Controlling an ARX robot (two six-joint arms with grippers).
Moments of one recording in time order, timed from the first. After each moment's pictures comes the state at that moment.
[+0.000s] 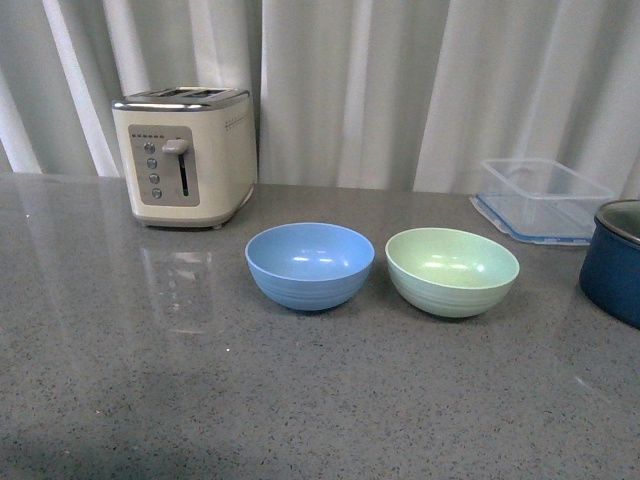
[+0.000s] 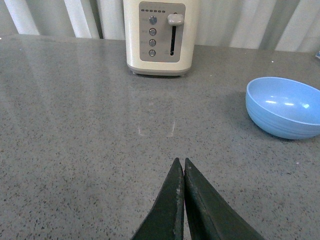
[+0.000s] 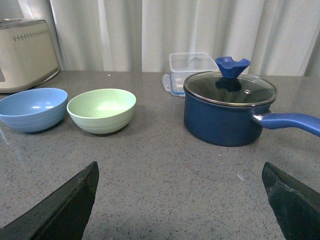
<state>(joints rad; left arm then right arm) -0.08 1.03 0.21 0.81 -0.07 -0.01 0.00 0.00 0.01 0.00 0.00 0.00</state>
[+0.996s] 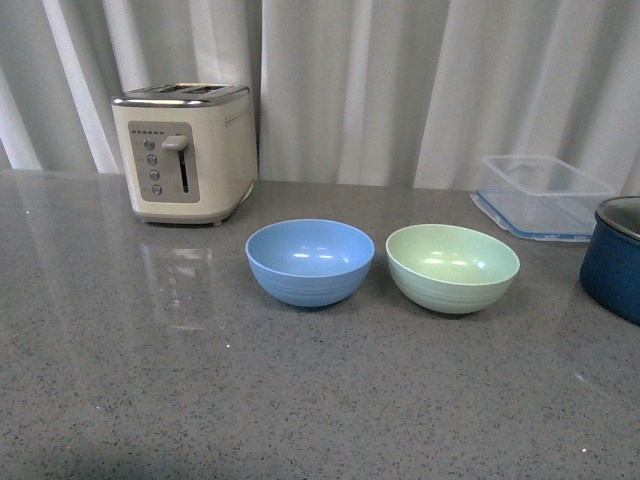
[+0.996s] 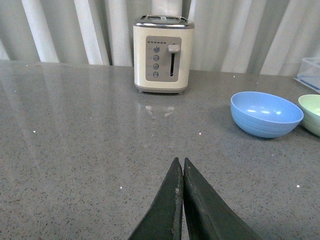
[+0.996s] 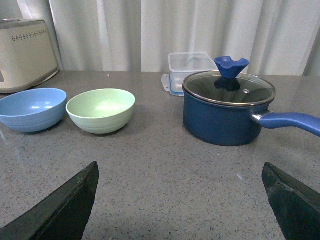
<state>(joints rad) 0.00 0.39 0.02 0.40 0.00 -0.01 0.00 0.00 0.01 0.00 0.00 0.00</state>
